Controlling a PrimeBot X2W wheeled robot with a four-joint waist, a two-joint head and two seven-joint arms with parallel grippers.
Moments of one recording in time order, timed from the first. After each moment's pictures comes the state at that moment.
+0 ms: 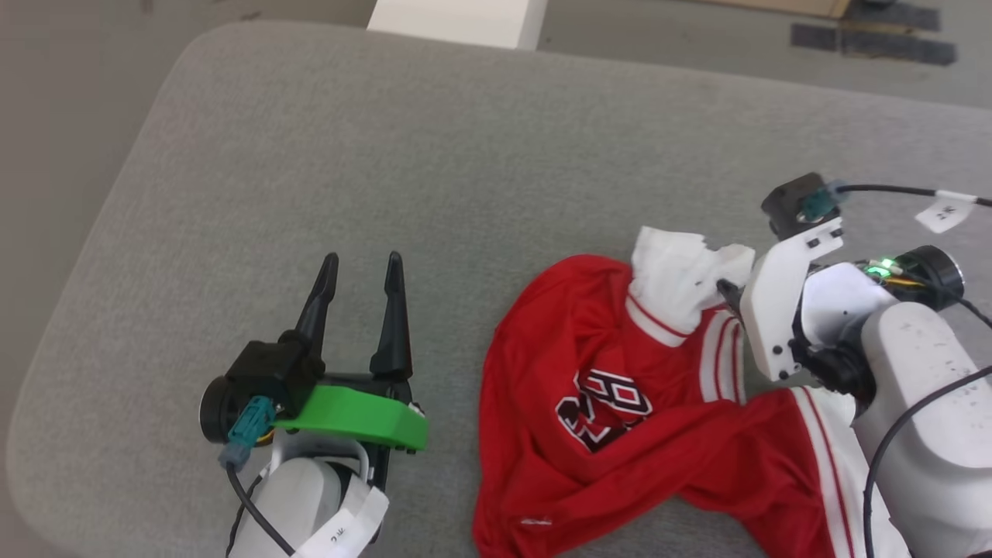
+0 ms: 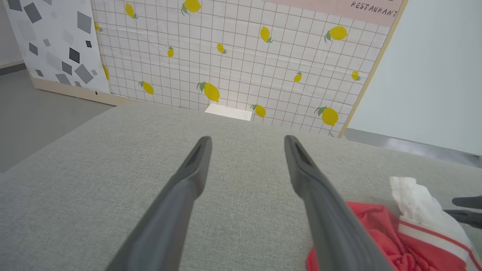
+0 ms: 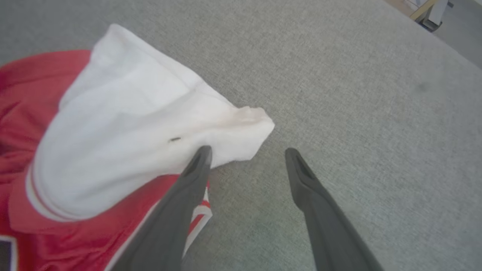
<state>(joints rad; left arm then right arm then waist) -0.19 0.09 -0.26 0.05 -0.32 0.09 -0.25 -0.54 -0.27 0.24 0.33 0.22 0.13 0.72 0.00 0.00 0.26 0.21</state>
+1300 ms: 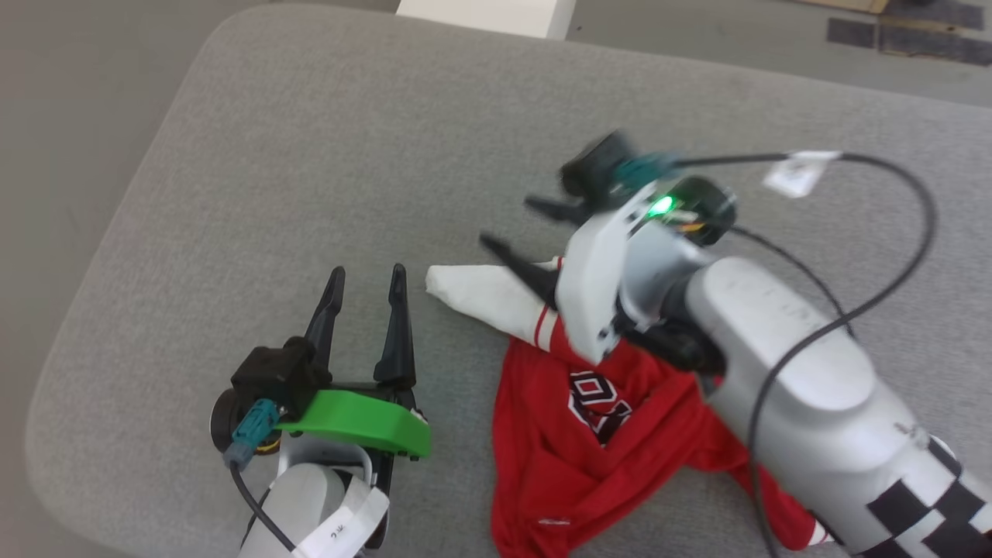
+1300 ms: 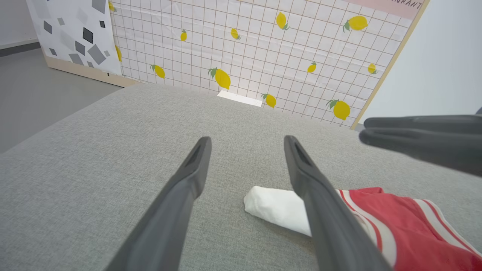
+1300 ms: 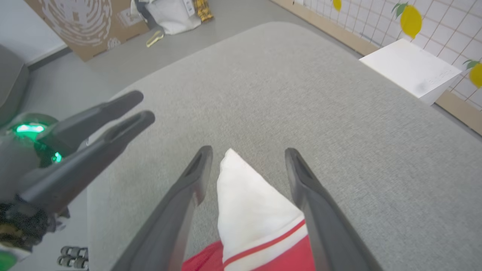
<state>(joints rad) -0.19 0.05 -0.24 0.10 -0.33 0.06 -0.26 -0.79 -0.16 0.70 0.36 0.60 0.13 0.40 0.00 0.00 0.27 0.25</state>
